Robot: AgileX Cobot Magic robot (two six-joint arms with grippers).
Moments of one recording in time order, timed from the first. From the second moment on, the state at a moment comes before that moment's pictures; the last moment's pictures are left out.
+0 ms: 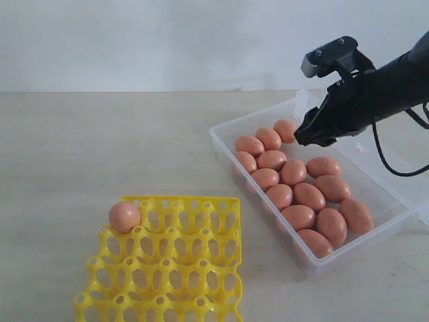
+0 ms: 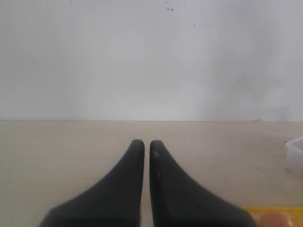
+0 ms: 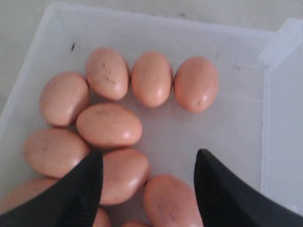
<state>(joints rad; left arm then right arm) -0.02 0.00 0.00 -0.14 0.09 0.13 0.03 1.77 -1.09 0.75 0.44 -1.12</state>
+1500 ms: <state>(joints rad) -0.02 0.00 0.00 -0.14 0.09 0.13 0.03 1.96 -1.11 0.40 0.41 -0.97</state>
